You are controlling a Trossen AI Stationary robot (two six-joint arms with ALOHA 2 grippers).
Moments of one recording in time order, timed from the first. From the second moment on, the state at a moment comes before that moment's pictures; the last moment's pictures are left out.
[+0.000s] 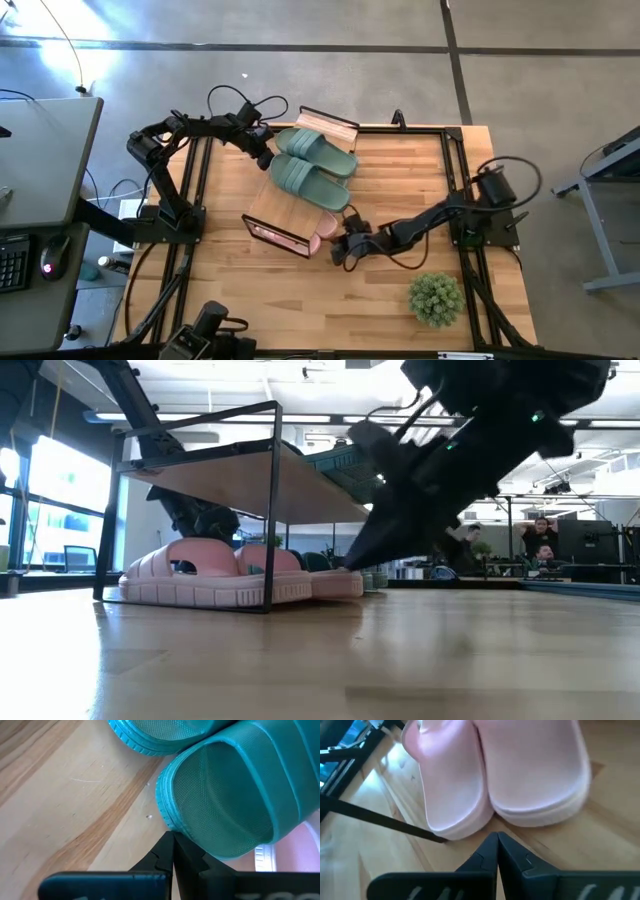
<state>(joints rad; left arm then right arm) 1.08 1.78 0.89 -0.33 0.57 0.21 0.29 1.82 0.84 0.26 0.41 1.07</state>
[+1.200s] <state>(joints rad) 1.08 1.78 0.89 -0.33 0.58 0.21 0.27 1.93 0.88 0.18 0.69 1.34</state>
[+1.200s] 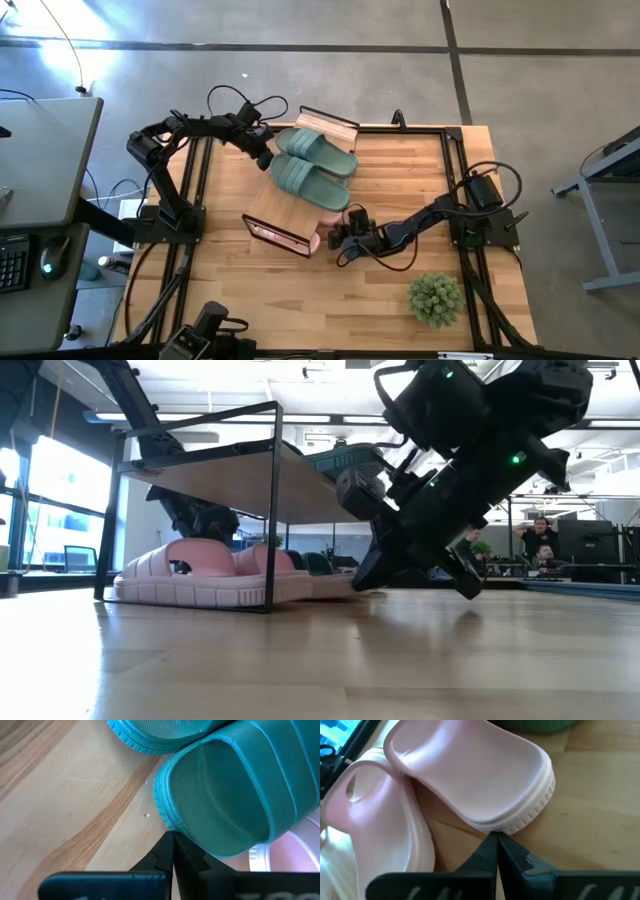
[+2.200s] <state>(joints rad) 1.15 1.59 0.89 -0.42 0.26 0.22 0.24 1.93 0.88 0.17 0.61 1.27</state>
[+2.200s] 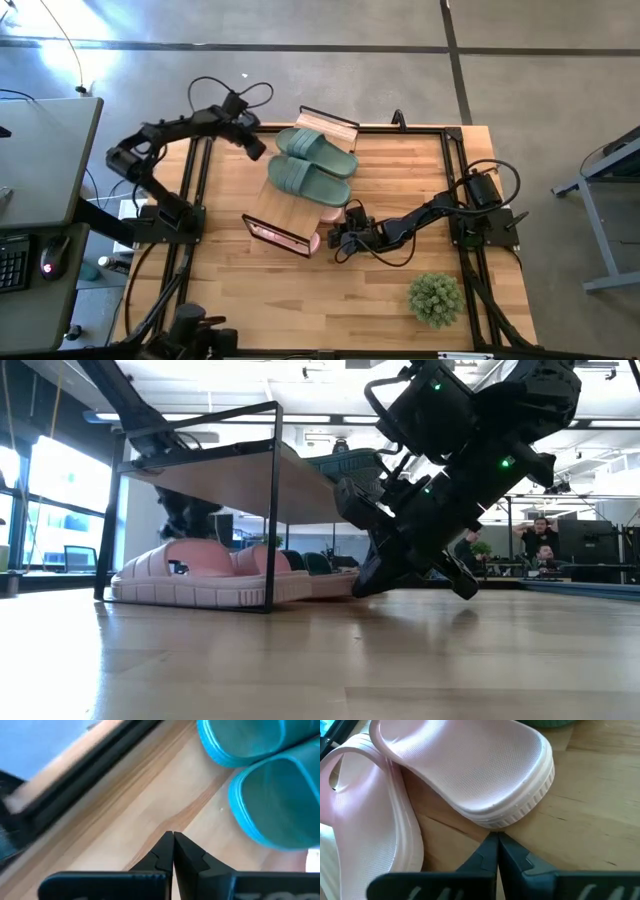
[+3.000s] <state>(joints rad) 0.93 1.39 0.77 -1.11 0.33 0.57 0.26 1.93 0.88 0.16 0.59 1.28</state>
